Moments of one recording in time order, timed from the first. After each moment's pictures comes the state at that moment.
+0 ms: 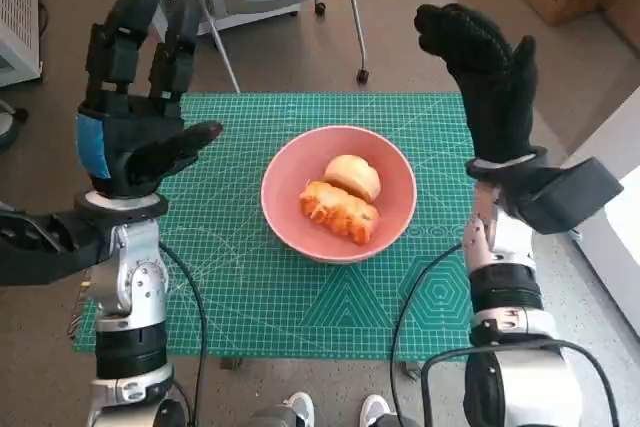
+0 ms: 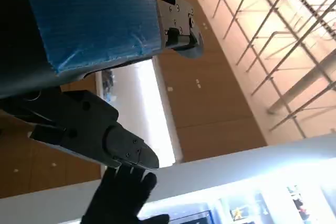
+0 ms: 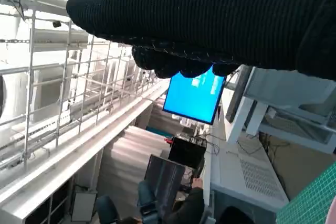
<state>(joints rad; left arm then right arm) -0.52 0.18 0.26 0.05 -0.51 -0.21 -0.37 -0.96 -0.12 -0.22 0.98 0.27 -0.80 0.51</state>
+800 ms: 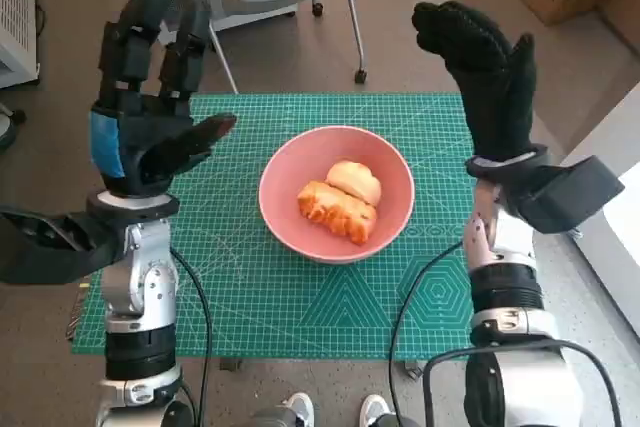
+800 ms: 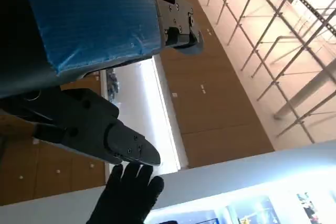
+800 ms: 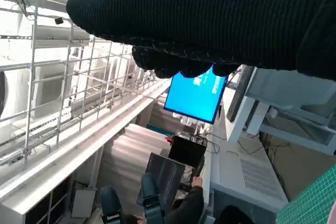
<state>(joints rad) -0.52 0.16 0.23 0.05 -0.43 -0.20 -0.32 -0.96 -0.12 -0.22 0.96 0.27 -0.80 0.51</state>
